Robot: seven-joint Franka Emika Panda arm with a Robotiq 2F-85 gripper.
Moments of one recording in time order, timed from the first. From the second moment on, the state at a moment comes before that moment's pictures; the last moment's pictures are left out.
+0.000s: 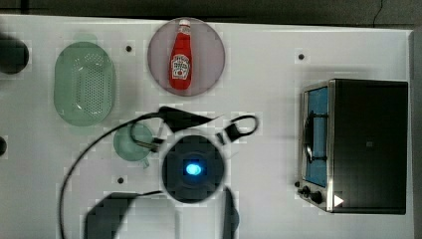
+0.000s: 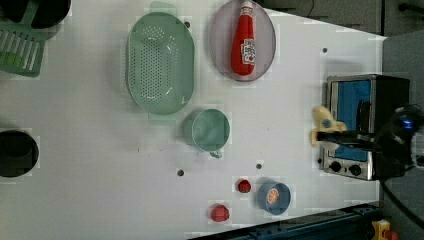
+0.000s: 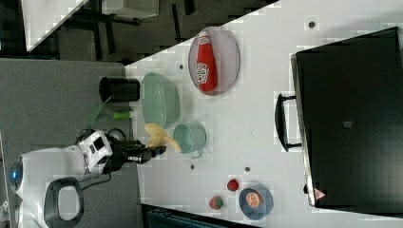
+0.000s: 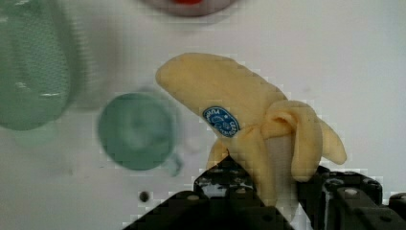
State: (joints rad) arm 0.01 -0.29 0.11 -2.31 0.15 0.45 -0.49
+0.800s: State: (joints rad) arm 0.08 -0.07 0.44 -2.34 0.12 0.73 0.12
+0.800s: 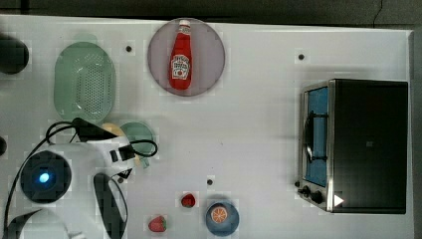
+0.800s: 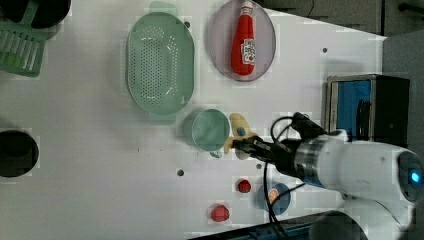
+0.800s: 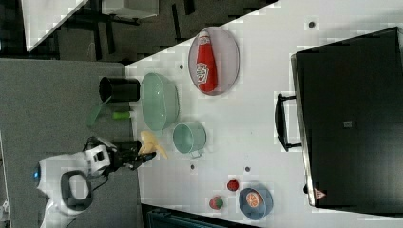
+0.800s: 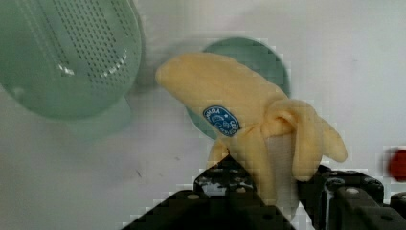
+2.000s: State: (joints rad) arm 0.05 0.14 0.45 -2.33 -0.01 0.87 0.25
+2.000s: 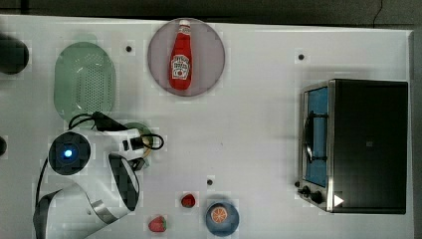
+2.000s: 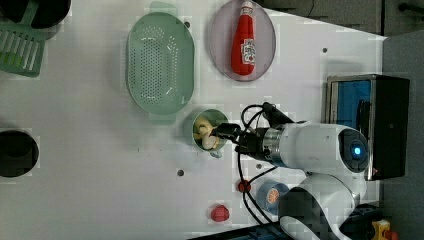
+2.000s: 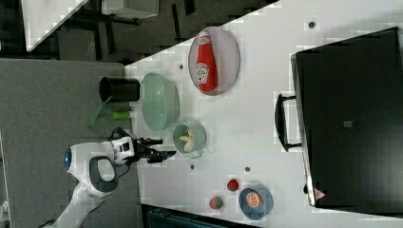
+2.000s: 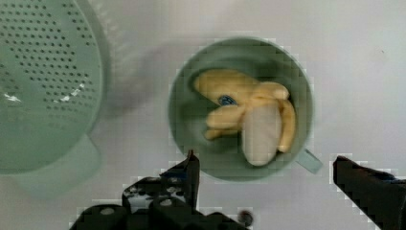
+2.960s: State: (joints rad) arm 0.04 -0.22 0.01 -2.00 0.00 0.20 0.24
